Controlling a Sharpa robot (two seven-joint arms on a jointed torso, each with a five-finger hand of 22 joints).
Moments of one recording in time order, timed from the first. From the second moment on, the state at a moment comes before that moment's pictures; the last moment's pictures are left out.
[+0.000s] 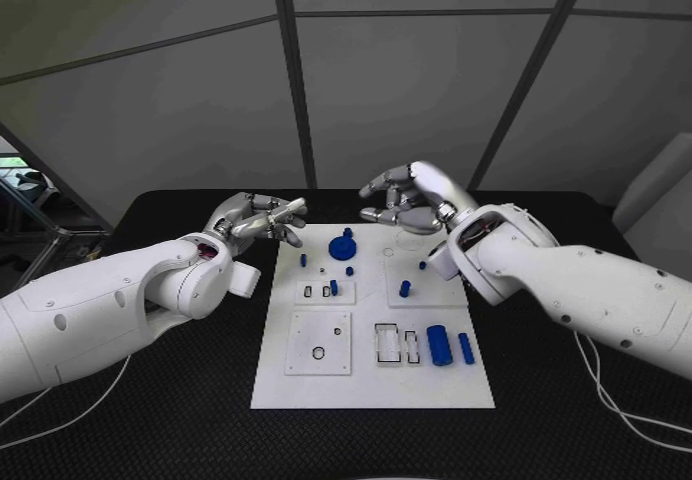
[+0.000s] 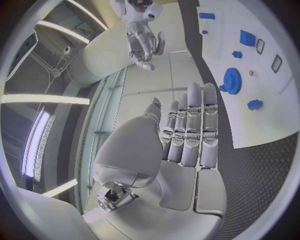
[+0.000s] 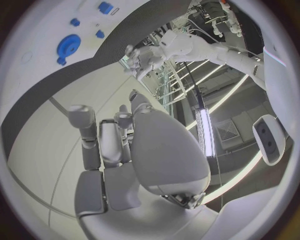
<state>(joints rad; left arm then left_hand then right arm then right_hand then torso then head) 1.11 -0.90 0.09 1.47 -0.28 -0.30 0.24 1.34 0.04 -0.04 0.14 0.05 1.04 0.15 0.17 0.10 1.23 0.08 0.27 0.17 1.33 0.03 0.50 0.34 0.19 1.14 0.14 0.53 0.23 1.12 -0.68 0.20 1.50 -1.10 -0.46 0.12 1.54 -0.07 0.05 0.22 0.27 0.89 0.15 0.30 0.12 1.15 0.06 1.11 0.98 1.46 -0.02 1.29 1.16 0.12 1.23 0.09 1.16 0.88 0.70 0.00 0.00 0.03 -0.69</state>
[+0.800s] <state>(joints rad) 1.23 -0.78 0.06 1.42 -0.85 0.08 -0.40 1.20 0.11 -0.22 0.29 0.05 1.01 0.09 0.40 0.27 1.22 0.02 1.12 0.95 1.47 -0.04 1.41 1.31 0.09 1.36 0.07 1.31 1.11 1.16 -0.89 0.21 1.52 -0.74 -0.40 0.19 1.52 -0.09 0.08 0.28 0.25 0.98 0.16 0.14 0.07 1.13 0.10 0.25 0.22 1.18 0.04 0.38 0.54 0.18 1.00 0.14 0.52 0.31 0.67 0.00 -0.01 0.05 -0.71</state>
